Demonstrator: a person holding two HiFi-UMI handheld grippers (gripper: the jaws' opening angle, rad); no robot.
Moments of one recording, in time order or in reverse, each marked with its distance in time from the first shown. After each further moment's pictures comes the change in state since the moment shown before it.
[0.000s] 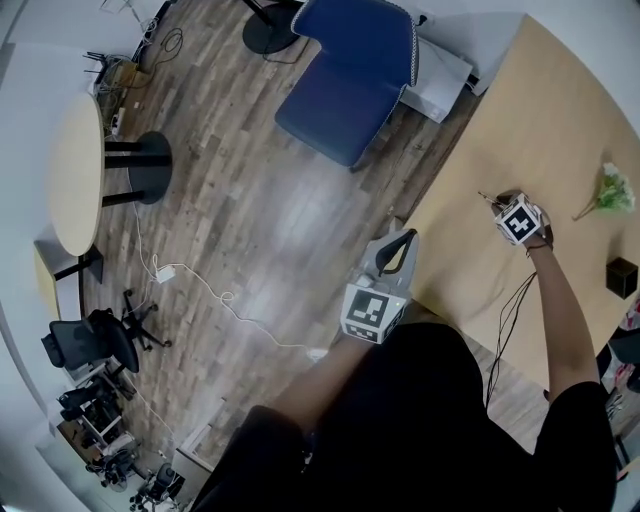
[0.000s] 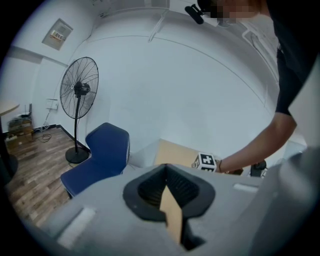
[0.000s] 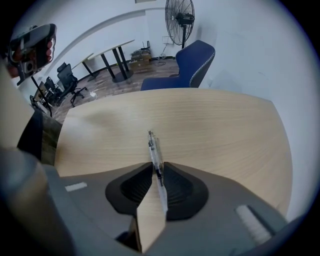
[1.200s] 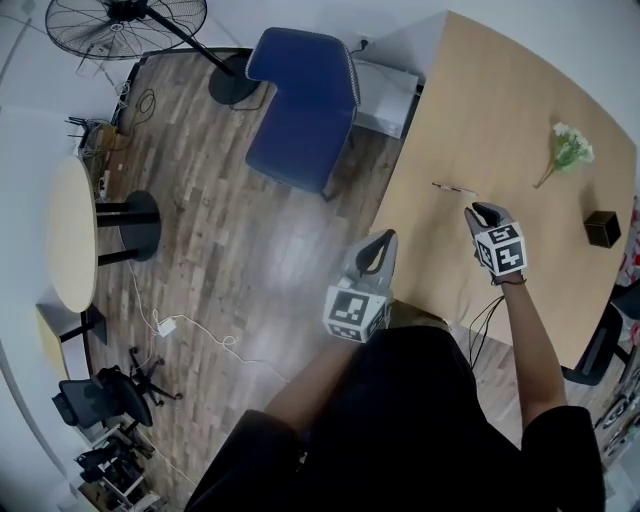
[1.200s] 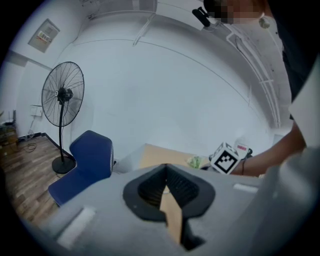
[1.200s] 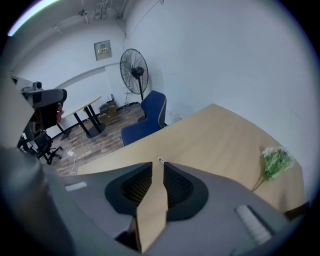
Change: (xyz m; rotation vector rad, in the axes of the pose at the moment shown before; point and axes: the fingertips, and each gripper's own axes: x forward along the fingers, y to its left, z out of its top) left arm -0.009 -0.076 0.017 0.093 -0.039 -0.119; right arm -0.147 0.051 -0.020 0.472 -0.506 -0.191
